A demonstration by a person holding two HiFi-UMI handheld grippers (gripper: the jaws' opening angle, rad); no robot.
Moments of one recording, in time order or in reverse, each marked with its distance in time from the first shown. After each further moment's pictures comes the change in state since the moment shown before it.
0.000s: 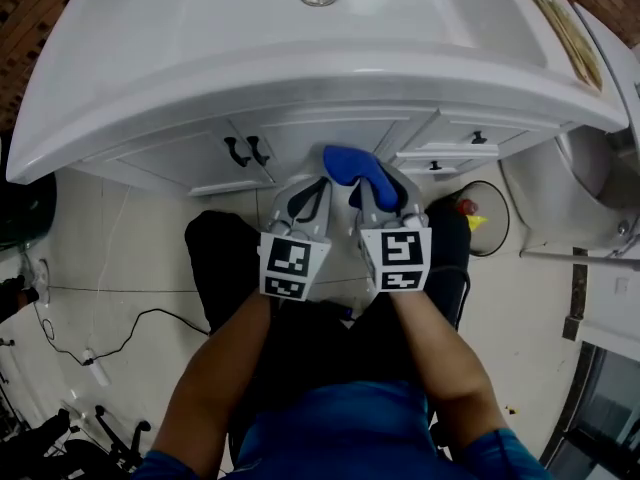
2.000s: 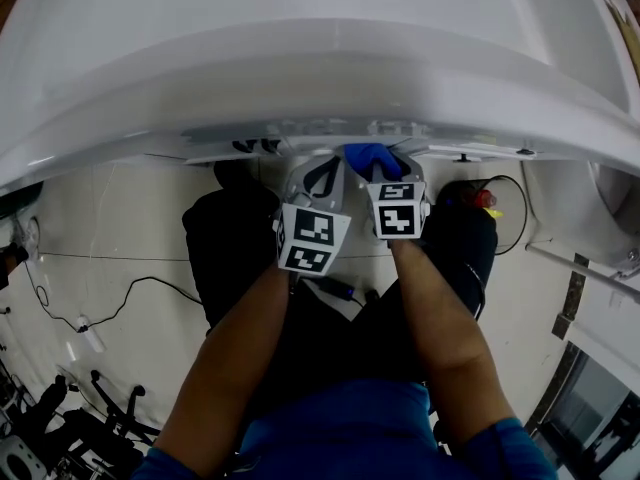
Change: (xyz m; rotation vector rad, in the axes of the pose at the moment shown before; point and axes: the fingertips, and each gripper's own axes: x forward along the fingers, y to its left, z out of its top) left arm 0.055 0.033 -0.081 -0.071 0.222 0.038; right arm 0.097 -0.014 -0.168 -0.007 0.523 0.009
